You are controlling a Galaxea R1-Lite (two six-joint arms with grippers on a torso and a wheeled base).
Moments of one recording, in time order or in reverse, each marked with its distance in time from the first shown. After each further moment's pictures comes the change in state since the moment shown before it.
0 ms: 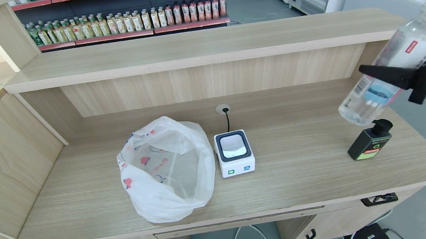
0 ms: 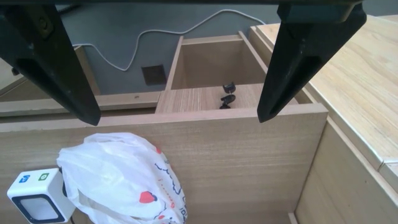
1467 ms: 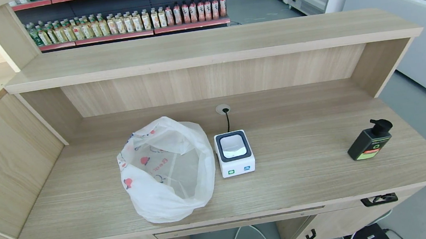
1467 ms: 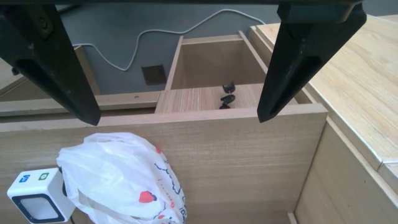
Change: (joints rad) left arm 0.000 0.000 0.000 0.000 0.000 0.000; right arm 0.392 -0.028 -0.176 -0.393 0.998 0.805
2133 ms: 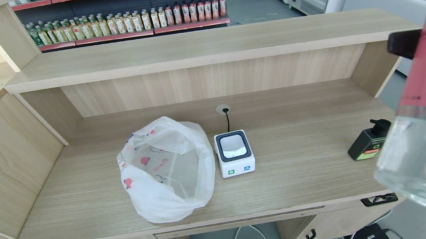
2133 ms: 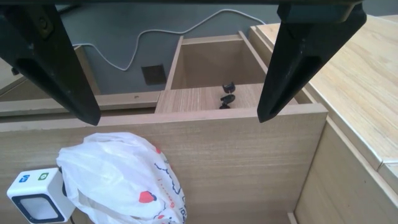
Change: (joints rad) left arm 0.000 0.000 0.000 0.000 0.000 0.000; right arm -0.062 0.037 0.007 0.002 -0.051 -0.066
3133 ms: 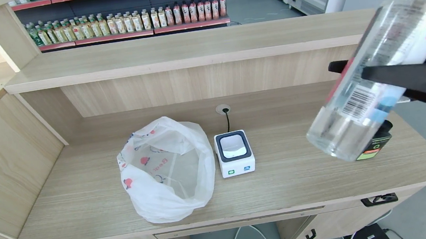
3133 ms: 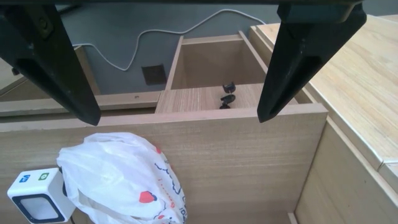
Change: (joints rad) left arm 0.000 0.000 0.000 0.000 0.000 0.000; right arm -0.163 0.092 0.106 -0.002 -0.137 -0.329
